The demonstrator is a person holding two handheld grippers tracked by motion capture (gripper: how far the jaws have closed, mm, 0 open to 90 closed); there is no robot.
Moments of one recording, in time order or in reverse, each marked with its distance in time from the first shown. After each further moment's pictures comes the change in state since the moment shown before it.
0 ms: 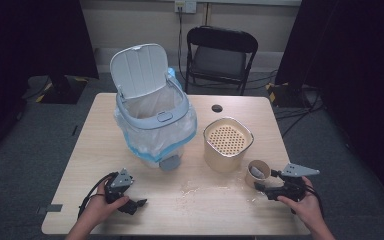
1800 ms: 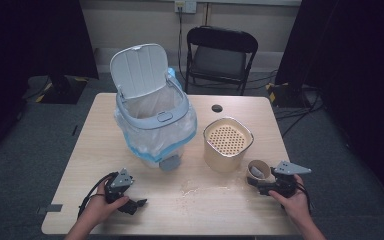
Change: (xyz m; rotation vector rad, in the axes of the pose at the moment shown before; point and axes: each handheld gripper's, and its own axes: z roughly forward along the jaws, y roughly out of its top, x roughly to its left) left arm 0.000 0.000 0.001 -0.007 -0.001 0.001; right arm -0.002 -0.001 0.025 -0.085 0.004 -0.002
